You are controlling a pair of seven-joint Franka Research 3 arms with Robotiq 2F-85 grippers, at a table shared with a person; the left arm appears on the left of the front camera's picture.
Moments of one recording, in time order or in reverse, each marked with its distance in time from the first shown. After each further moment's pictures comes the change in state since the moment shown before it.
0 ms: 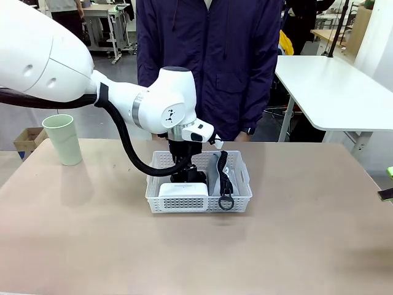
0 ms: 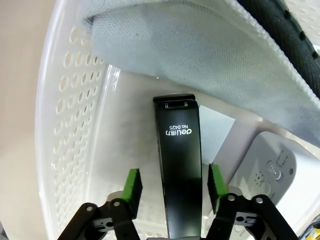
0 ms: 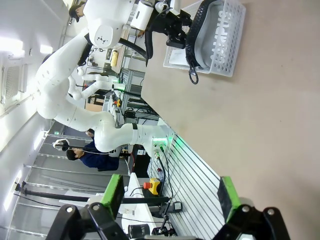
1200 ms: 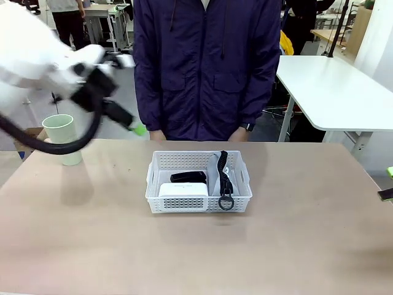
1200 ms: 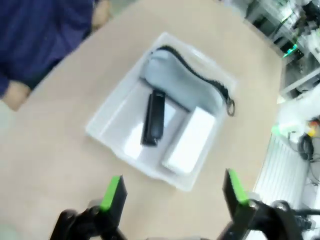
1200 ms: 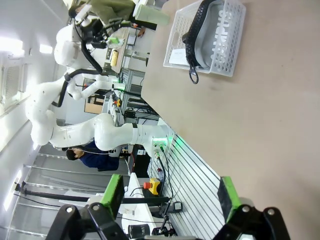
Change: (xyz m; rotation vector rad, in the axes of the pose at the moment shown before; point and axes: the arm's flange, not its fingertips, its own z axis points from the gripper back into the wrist) left arm -0.251 0.022 0.169 -0.254 -0.708 0.276; right arm 0.000 0.000 0.000 0.000 0.001 0.000
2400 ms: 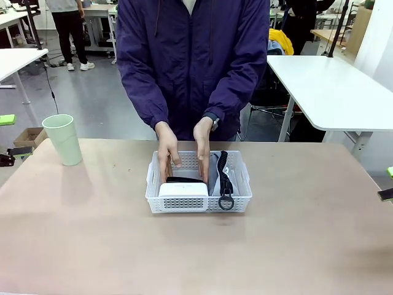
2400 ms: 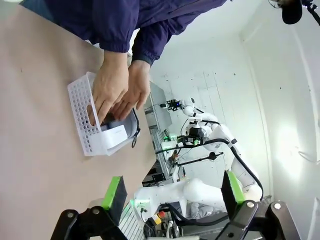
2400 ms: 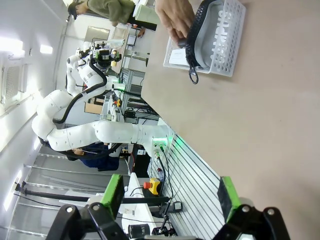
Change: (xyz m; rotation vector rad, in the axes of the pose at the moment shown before) left arm -0.235 0.060 0.122 -0.510 -0.575 0.768; right arm 0.000 0.000 0.000 0.000 0.000 0.000
